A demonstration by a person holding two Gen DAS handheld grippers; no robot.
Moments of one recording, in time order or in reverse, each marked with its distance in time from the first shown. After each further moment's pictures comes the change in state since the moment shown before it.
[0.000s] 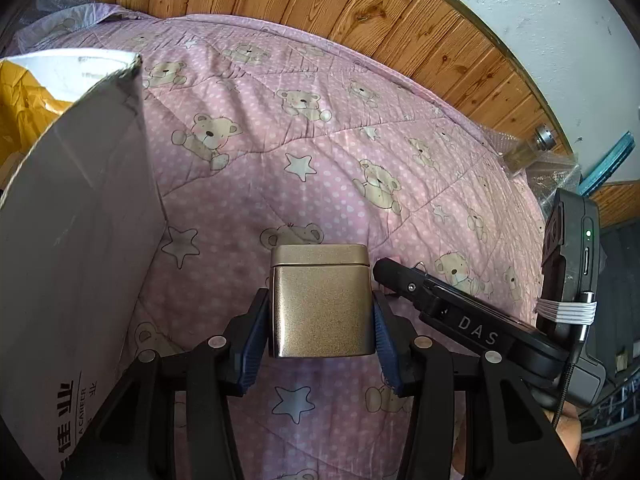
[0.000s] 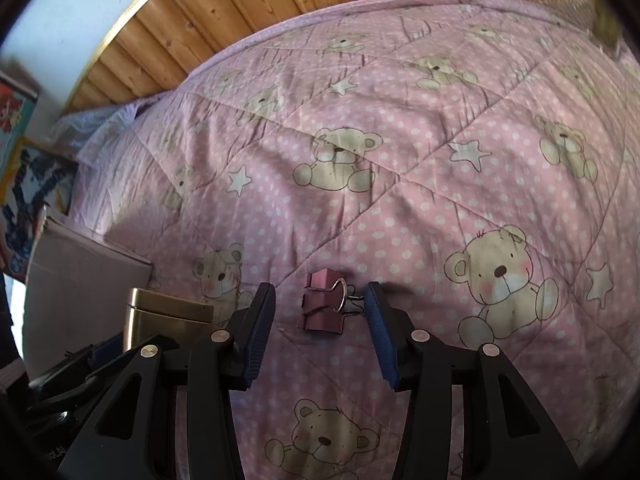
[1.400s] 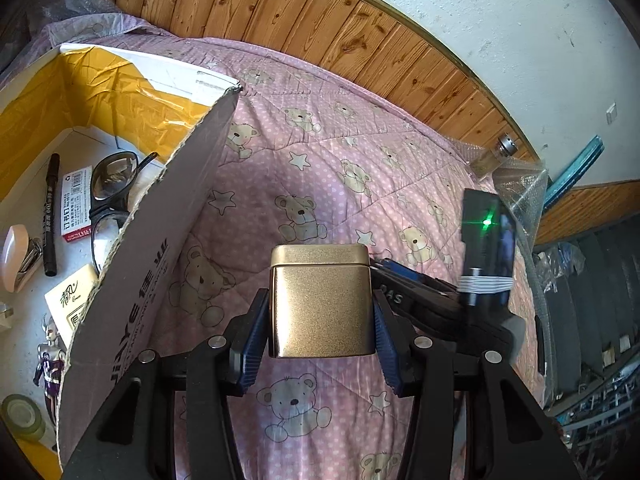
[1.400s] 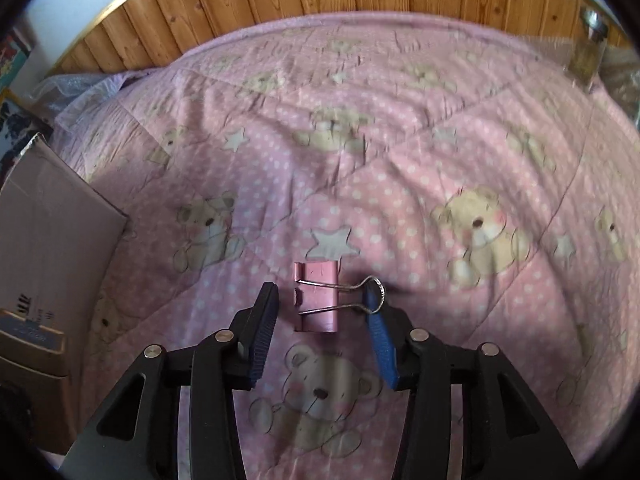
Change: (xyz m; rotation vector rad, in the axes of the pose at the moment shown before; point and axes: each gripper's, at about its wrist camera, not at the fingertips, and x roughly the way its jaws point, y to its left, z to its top) left arm -0.084 0.008 -0.051 -0.007 -0.082 -0.071; right arm -0.008 0.026 -0.038 -0.100 -0.057 -0.194
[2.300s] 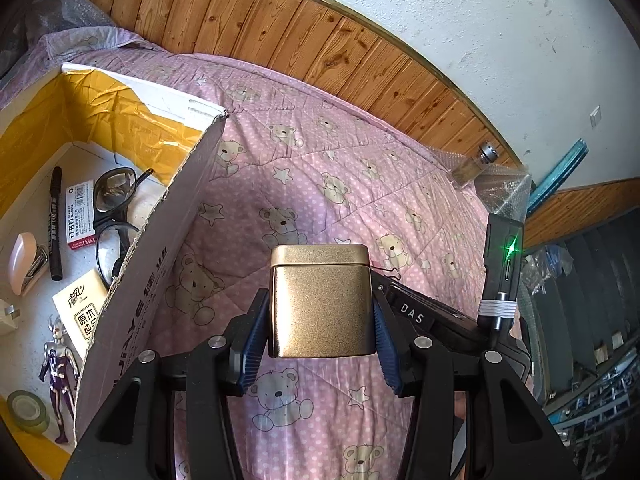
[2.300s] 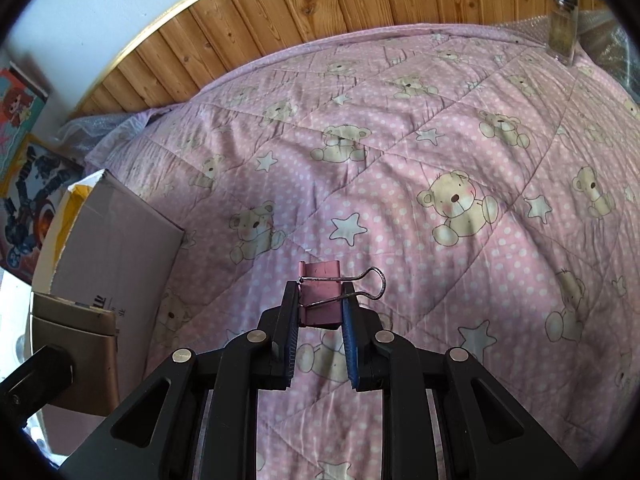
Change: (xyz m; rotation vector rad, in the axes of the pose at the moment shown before) left arm -0.028 -0.014 -0.002 0.030 -0.047 -0.053; right arm -0.068 -0.007 -0.024 0.173 -0.048 0.166
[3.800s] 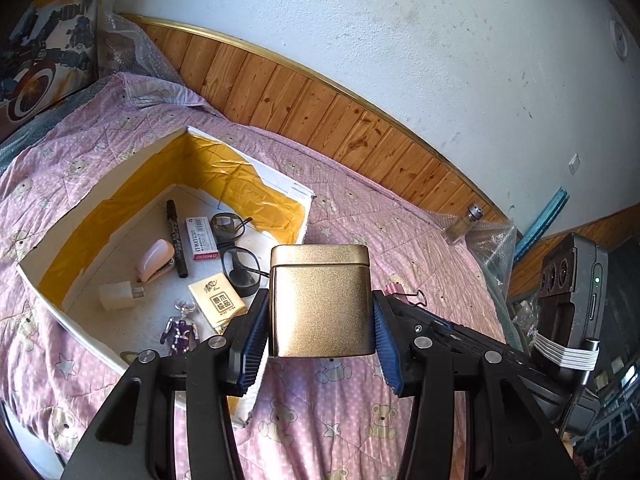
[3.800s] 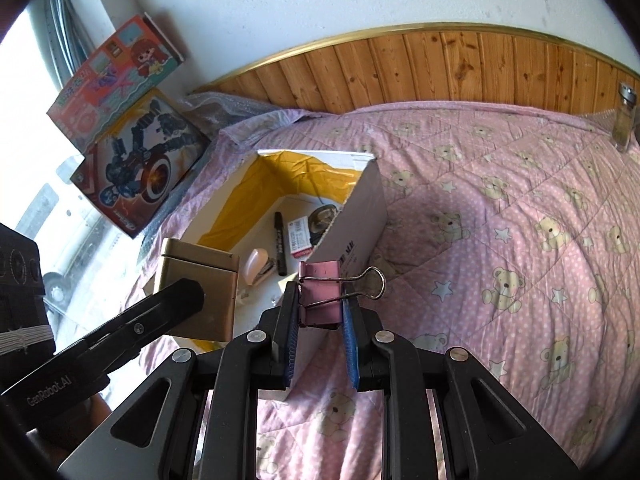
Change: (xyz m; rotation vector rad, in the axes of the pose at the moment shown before) left arm -0.167 0.063 -0.045 -0.060 -0.246 0.022; right arm -0.129 0.181 -0.071 -0.253 -0.101 0.202
